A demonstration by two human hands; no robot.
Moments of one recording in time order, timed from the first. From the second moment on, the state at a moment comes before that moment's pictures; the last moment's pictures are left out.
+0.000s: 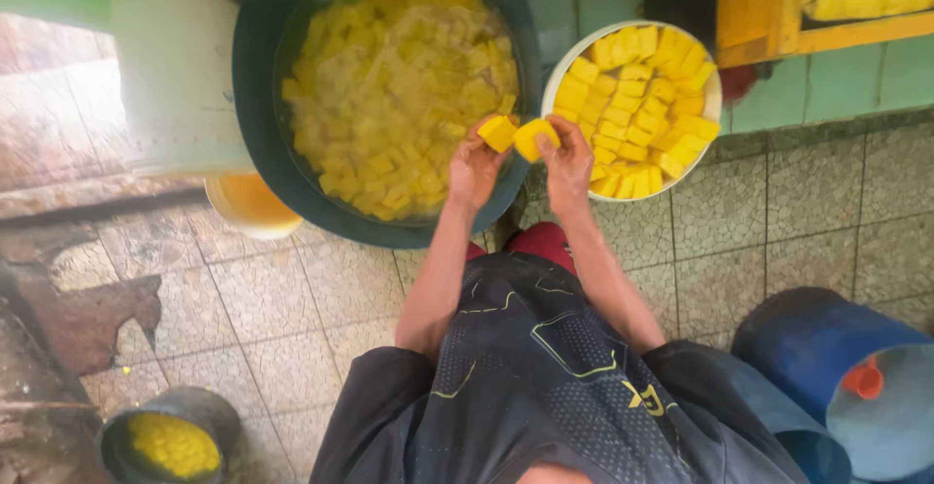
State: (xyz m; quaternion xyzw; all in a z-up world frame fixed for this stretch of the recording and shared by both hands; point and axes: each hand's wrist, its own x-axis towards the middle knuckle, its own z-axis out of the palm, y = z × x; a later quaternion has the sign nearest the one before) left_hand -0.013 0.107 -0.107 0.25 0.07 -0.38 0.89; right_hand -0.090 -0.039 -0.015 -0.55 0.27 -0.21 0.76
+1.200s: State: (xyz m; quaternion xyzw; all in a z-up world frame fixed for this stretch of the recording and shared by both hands) left_hand -0.139 -0.088 -0.001 0.05 0.06 -0.60 0.79; right_hand -0.249 -0.199 0.084 -0.93 0.14 -0.21 0.27
